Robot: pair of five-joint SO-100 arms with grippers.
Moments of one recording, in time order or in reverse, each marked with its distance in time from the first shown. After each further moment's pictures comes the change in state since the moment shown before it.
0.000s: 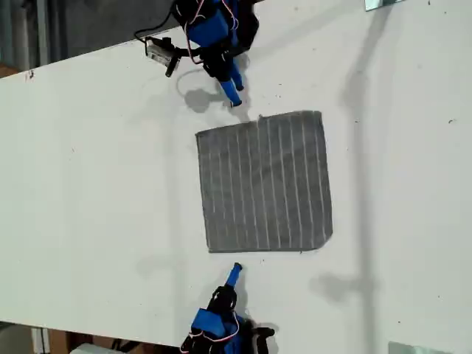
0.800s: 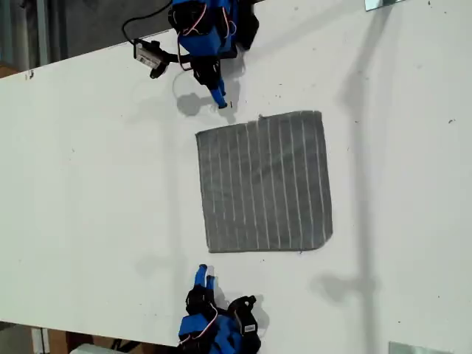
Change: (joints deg) arm 0 -27.7 0.1 -1.1 0.1 -15.7; arm 1 21.1 -2.7 4.4 -5.9 -23.0
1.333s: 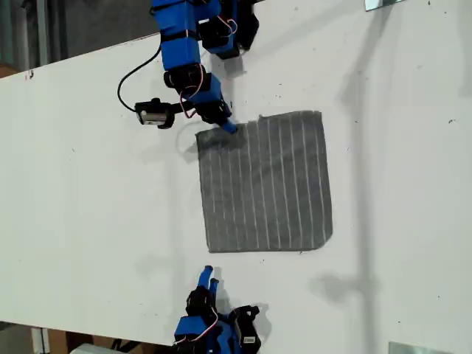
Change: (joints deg) arm 0 8.1 -20.1 -13.1 -0.6 -0.6; arm 1 -7.6 -68.6 -40.3 -8.8 -2.6
